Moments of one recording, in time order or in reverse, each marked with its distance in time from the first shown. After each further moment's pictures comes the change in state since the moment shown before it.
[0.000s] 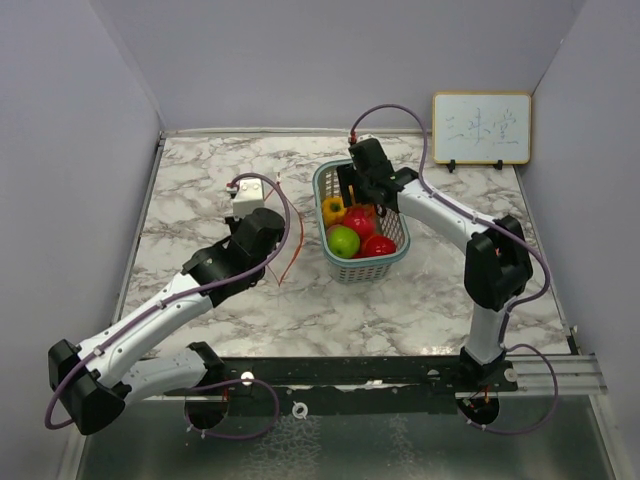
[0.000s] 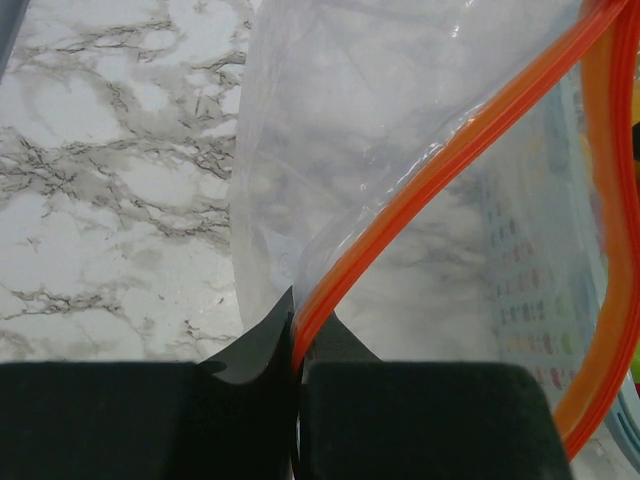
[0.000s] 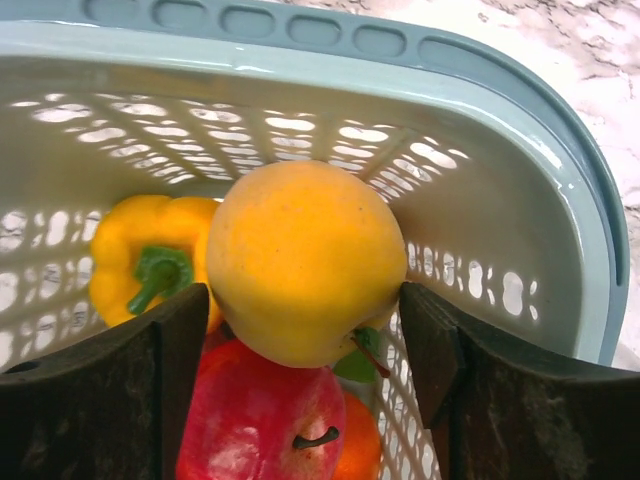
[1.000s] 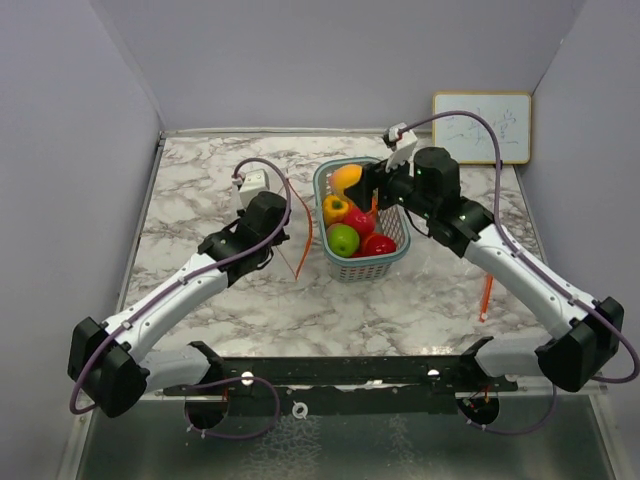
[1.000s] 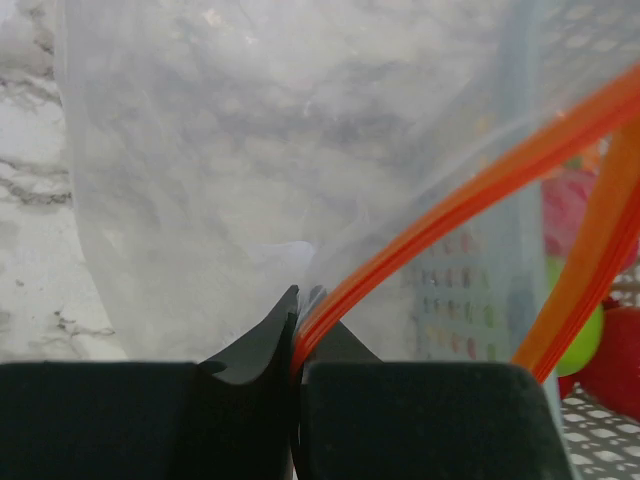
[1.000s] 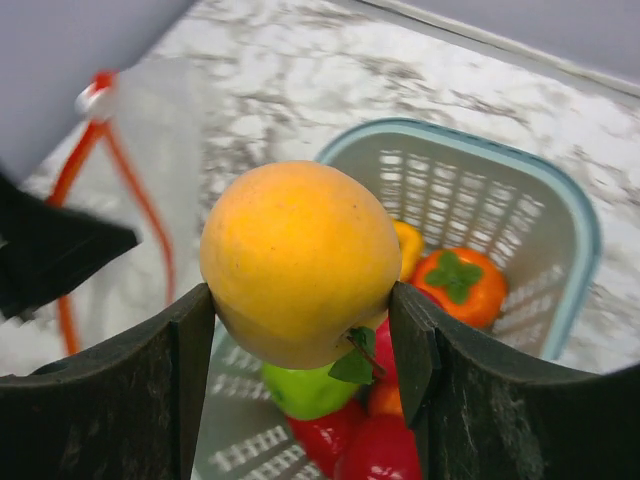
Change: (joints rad) left arm 0.112 0.135 -0.027 0.090 0.255 -0.156; right arm 0.025 -0.524 -0.300 0.235 -0.282 -0.035
